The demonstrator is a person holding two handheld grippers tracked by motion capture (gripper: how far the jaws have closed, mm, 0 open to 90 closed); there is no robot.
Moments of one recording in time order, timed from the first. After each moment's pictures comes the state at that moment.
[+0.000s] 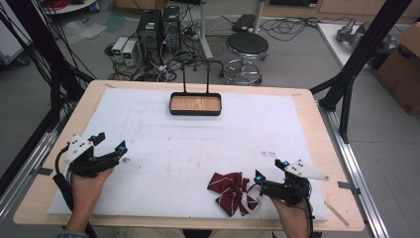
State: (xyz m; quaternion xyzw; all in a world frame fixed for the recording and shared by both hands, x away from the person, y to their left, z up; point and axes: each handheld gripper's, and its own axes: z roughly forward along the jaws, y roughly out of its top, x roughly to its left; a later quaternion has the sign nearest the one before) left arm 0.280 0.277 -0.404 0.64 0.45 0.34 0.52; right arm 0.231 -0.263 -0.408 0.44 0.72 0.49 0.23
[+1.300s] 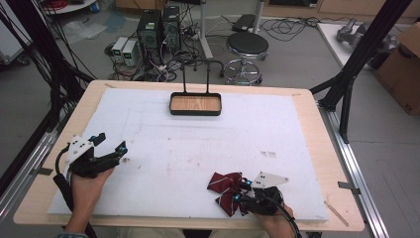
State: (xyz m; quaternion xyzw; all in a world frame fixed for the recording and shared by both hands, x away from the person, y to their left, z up) left arm 0.279 0.276 -0.404 0.64 0.44 0.34 0.52; right arm 0.230 -0.215 -0.449 0.33 0.84 0.42 0.12
